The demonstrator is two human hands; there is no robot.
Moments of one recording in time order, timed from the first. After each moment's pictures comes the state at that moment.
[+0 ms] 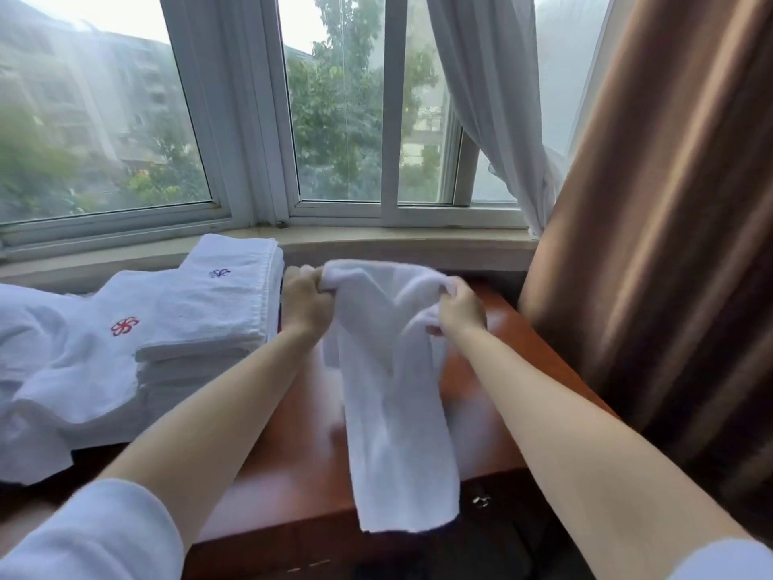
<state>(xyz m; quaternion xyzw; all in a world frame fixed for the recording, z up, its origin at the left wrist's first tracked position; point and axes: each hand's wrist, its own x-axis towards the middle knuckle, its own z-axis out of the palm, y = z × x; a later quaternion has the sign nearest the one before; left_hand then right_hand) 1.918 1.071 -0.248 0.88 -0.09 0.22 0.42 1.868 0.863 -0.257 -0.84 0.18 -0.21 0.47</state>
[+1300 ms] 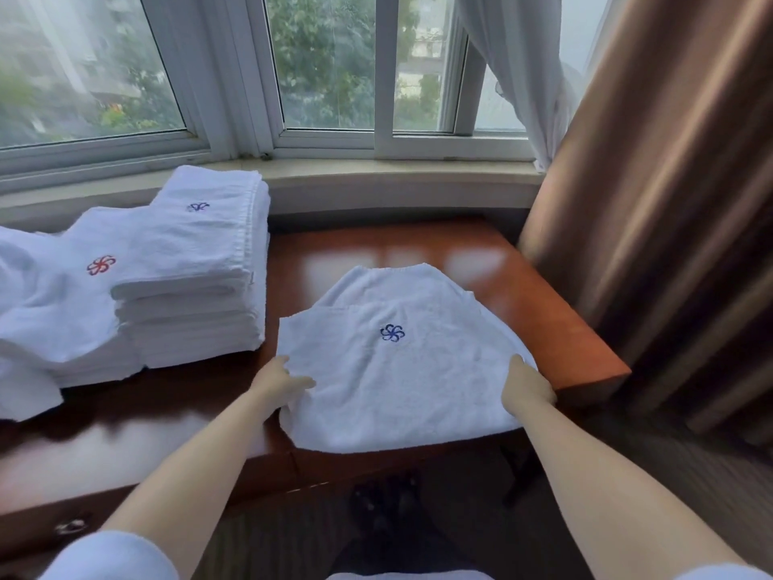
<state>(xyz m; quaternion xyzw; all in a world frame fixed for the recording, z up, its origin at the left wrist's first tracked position) 1.860 1.134 -0.414 0.88 0.09 -0.20 0.43 1.763 0.787 -0.422 -0.92 0.35 0.09 0.13</state>
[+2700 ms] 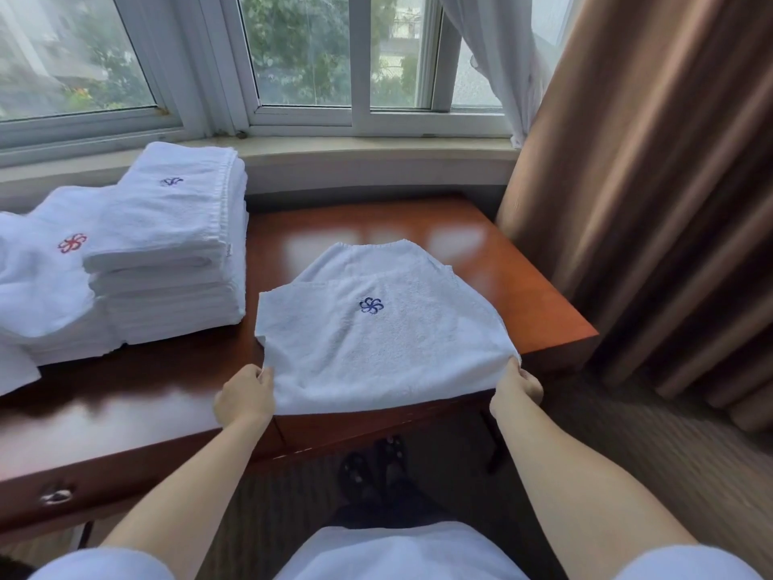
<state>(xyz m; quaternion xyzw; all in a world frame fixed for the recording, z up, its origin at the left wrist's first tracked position) 1.808 1.142 -0.464 0.96 0.14 -0.01 0.26 1.723 0.800 -0.453 -0.39 0.59 -0.25 0.66</state>
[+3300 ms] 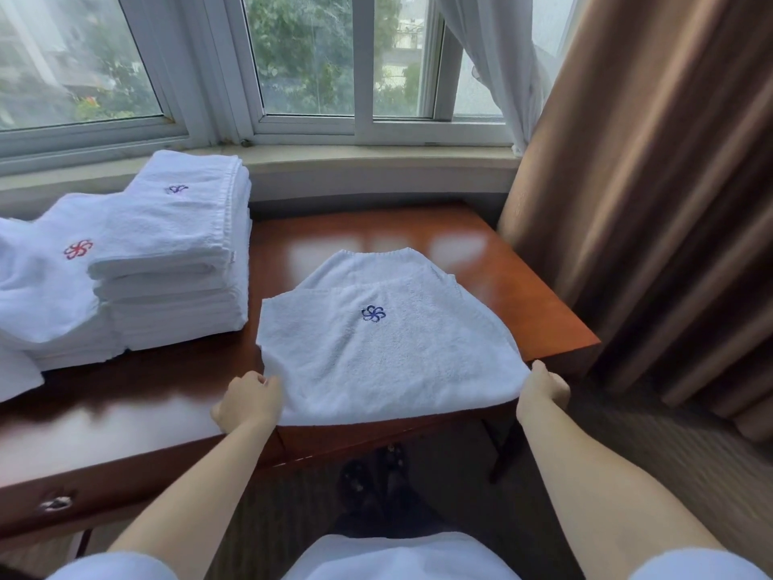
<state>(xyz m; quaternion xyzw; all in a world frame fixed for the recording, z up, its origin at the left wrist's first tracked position) 1.812 1.138 -0.464 0.96 0.17 -0.03 0.22 1.715 0.767 -0.449 -0.47 0.58 -0.26 0.61</state>
